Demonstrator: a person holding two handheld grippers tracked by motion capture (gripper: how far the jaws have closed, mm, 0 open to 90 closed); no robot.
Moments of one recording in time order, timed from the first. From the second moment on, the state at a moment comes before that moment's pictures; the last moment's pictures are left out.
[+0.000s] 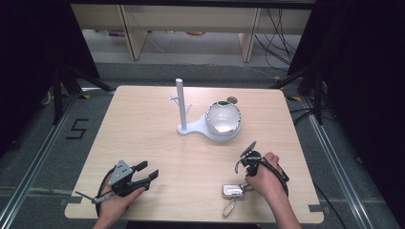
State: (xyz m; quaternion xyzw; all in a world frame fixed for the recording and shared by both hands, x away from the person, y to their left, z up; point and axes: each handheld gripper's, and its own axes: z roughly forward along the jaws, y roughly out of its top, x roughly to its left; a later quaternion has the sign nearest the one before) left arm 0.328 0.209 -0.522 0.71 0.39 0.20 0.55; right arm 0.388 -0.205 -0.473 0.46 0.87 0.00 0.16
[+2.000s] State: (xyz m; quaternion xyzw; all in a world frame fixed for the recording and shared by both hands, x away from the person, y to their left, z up) left arm 0.328 0.212 -0.523 0.70 0.41 0.20 0.55; right arm 0.411 -0.220 -0.358 0.31 0.95 0.05 0.04
